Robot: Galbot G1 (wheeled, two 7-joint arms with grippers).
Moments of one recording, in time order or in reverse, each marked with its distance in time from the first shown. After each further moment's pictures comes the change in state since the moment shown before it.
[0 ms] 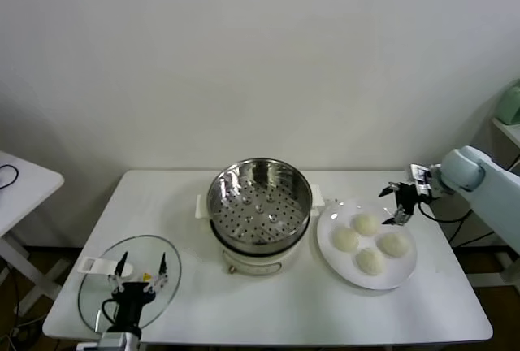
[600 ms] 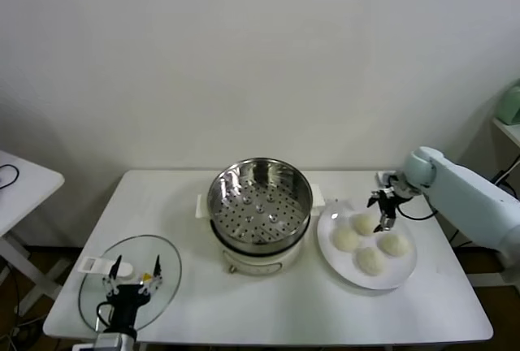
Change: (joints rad) left arm 0.003 0.000 -0.015 0.012 -0.006 0.008 -0.008; right arm -0.003 0.162 -0.069 -0.170 -0.103 0.019 -0.026
